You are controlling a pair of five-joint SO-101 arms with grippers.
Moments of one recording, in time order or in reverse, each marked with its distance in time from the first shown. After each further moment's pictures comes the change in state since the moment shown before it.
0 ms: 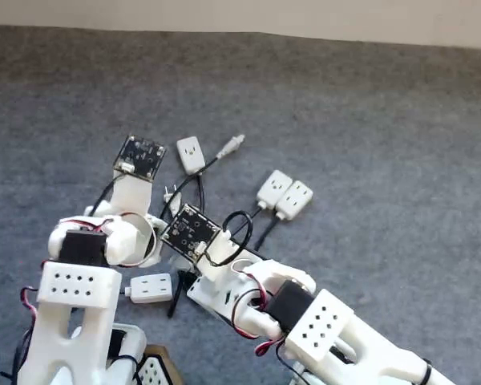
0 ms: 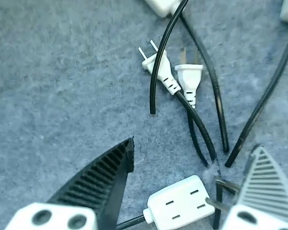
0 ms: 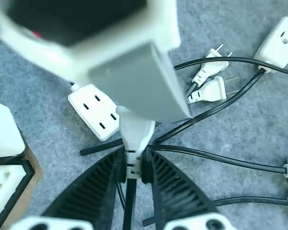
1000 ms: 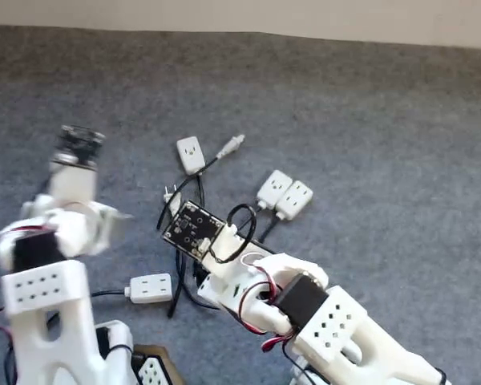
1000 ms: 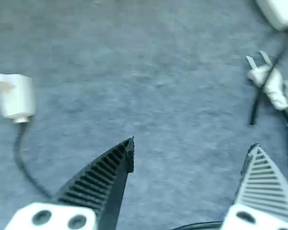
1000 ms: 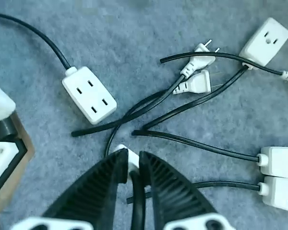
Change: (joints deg) left arm -22.2 0.0 -5.7 -4.0 -9.7; right arm 2.4 -0.8 -7.6 11.9 6.6
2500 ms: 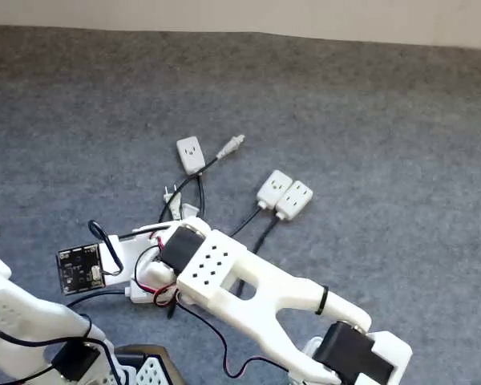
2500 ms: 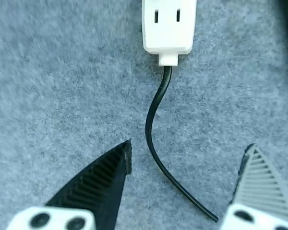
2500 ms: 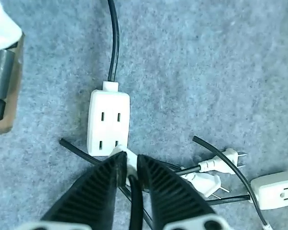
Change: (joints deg) left arm -37.5 73.6 -53.3 -4.0 -21.8; right arm -9.7 46.8 -34.4 0.7 35.4
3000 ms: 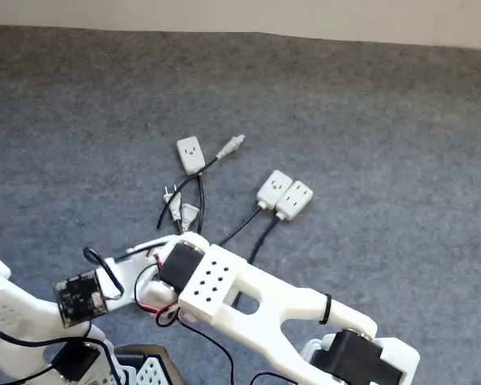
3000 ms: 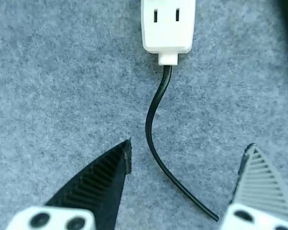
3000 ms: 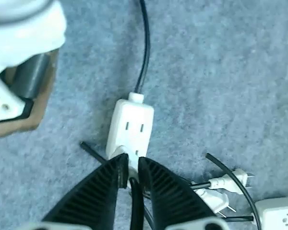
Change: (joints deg) left arm 0.0 0.1 0.0 0.0 0.0; right arm -4.1 -2.9 3.8 0.0 5.4
